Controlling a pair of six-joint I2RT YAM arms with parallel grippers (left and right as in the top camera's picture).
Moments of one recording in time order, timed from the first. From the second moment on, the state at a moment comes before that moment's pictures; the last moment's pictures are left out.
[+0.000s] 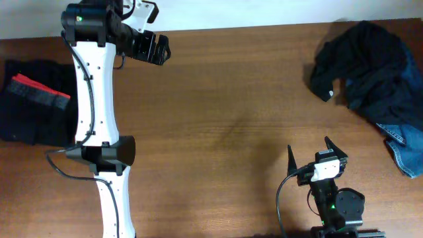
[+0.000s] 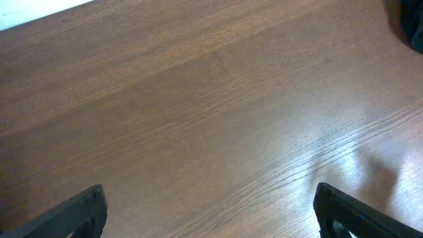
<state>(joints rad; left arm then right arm) -0.11 2.42 3.00 -1.69 0.30 0.22 -0.02 0.02 0.02 -0.07 -0.13 -0.18</state>
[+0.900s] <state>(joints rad) -0.19 2.14 2.56 -1.06 0.23 0.28 -0.02 0.02 0.02 -0.07 -0.13 -0.18</state>
